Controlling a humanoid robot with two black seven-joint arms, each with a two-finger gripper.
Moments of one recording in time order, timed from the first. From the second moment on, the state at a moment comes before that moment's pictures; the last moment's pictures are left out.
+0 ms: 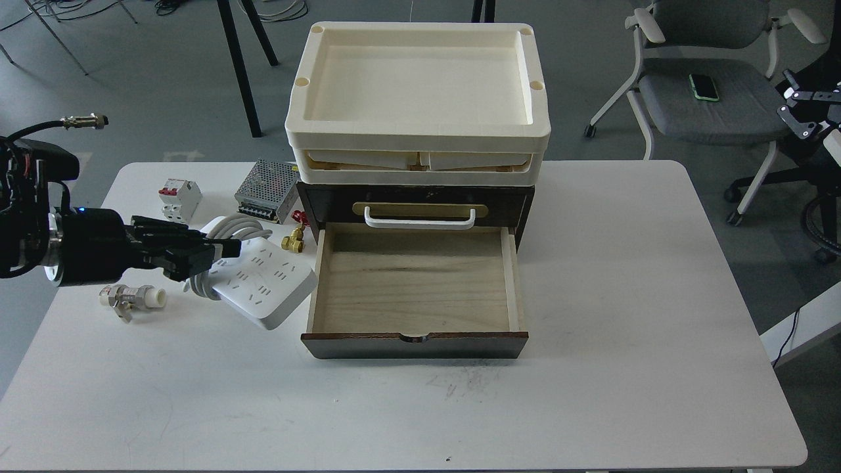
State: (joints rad) left arm -0.90 1.18 -0.26 -1.57 1.49 -0.38 -0.49; right arm 0.81 -0.78 0.57 0.69 0.35 0.49 0.23
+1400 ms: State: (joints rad) left arm -0.77 0.51 -0.26 -1.05 1.24 -0.28 -0.49; right arm 0.77 -0.79 0.58 0.69 0.35 0.49 0.23
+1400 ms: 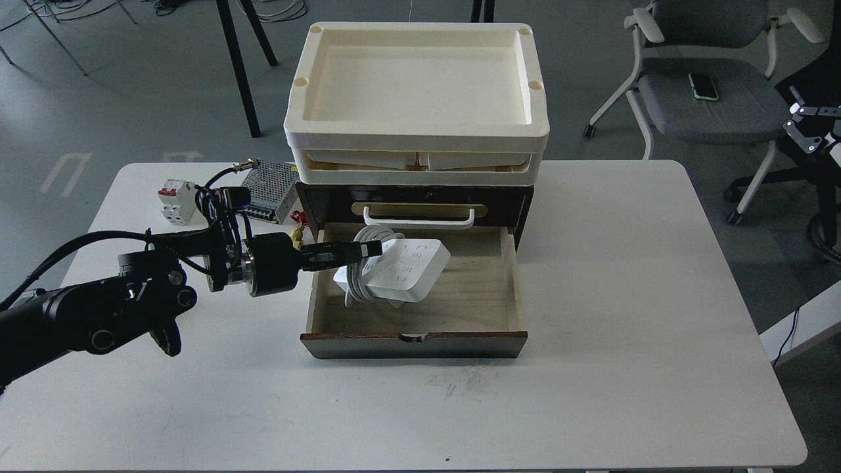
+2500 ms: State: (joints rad) left arm -0.66 0.36 -0.27 -0.98 1.06 -0.15 -0.49; right arm 0.72 -0.80 0.62 0.70 0.35 0.49 0.24
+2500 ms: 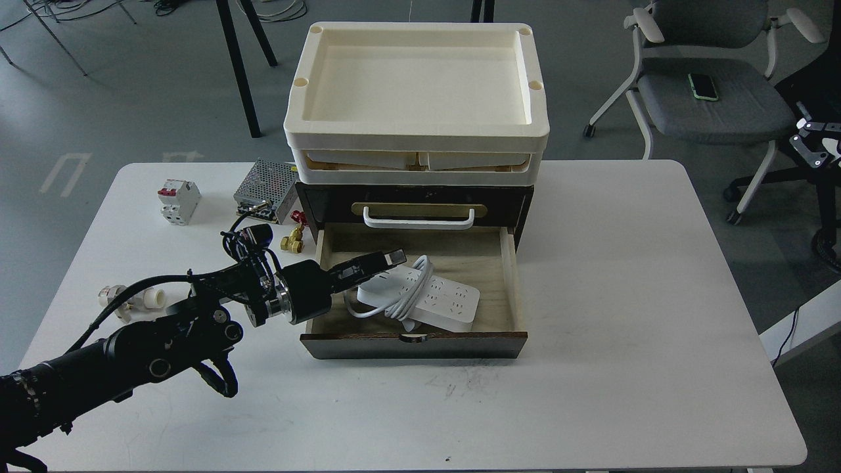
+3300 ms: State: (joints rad) left arm -0.65 0.70 -0.75 -0.79 0.42 -0.49 -0.49; right arm 0.71 -0.78 0.71 0.93 0.35 0.49 0.24
